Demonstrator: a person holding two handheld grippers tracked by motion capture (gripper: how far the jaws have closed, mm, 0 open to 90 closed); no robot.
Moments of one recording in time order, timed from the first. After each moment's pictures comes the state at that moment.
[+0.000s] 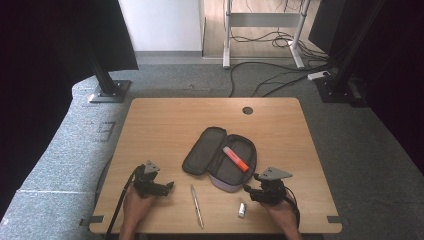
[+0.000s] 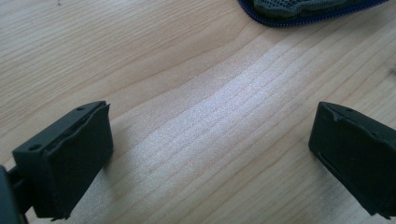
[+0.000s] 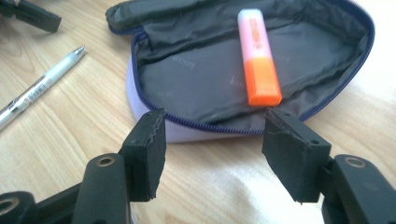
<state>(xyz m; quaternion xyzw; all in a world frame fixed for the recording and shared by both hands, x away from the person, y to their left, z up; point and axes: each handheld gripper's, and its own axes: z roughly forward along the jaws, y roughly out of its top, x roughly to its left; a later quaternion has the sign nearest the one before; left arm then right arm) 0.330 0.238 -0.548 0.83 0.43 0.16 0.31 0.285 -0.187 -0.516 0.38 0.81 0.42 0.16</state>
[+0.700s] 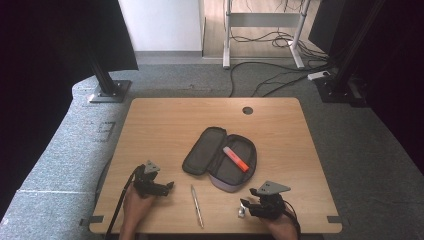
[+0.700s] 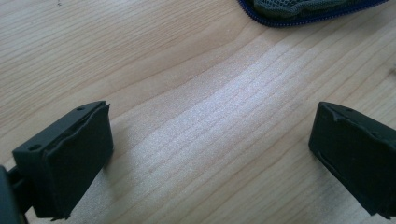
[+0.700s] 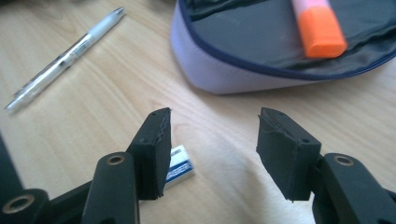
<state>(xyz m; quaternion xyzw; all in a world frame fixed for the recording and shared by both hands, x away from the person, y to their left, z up) 0.330 0.238 -0.548 0.83 0.43 0.16 0.31 0.251 -0.181 -0.533 0.37 0.82 0.42 0.12</state>
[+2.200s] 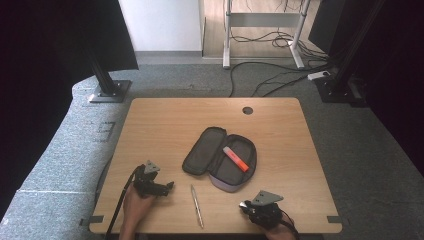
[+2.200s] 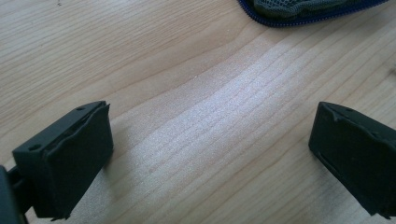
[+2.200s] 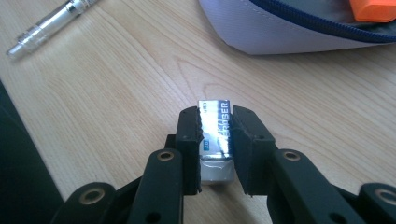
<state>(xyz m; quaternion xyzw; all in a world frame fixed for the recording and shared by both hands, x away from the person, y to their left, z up) 0.330 0.238 -0.548 0.83 0.43 0.16 0.31 0.233 -0.171 -0.546 0.34 0.85 0.38 0.13</state>
